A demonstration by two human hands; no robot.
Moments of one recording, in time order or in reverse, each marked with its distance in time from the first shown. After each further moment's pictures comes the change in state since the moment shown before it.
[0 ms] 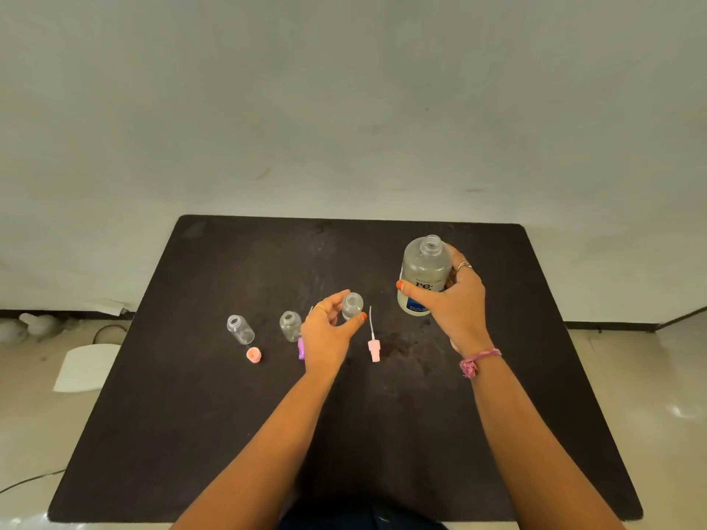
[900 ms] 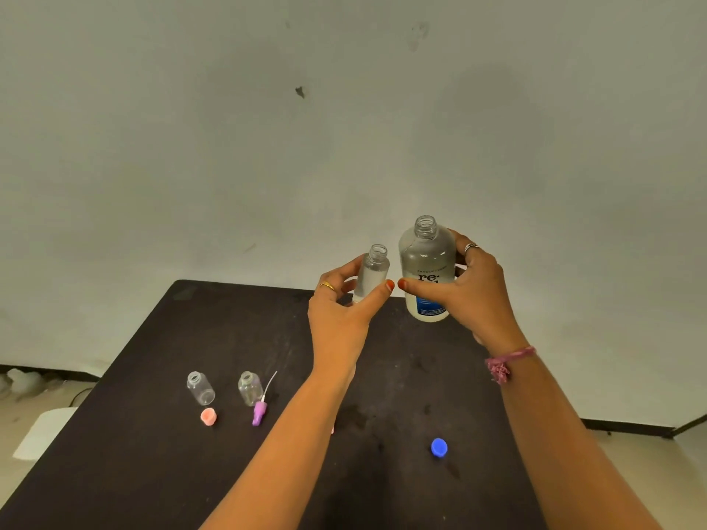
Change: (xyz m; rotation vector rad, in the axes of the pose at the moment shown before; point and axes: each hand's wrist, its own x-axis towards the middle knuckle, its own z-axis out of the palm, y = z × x) left_hand -0.056 0.171 0.071 -0.344 0.115 0.375; right_hand 0.053 -0.091 -0.126 -0.074 -0.075 -0.317
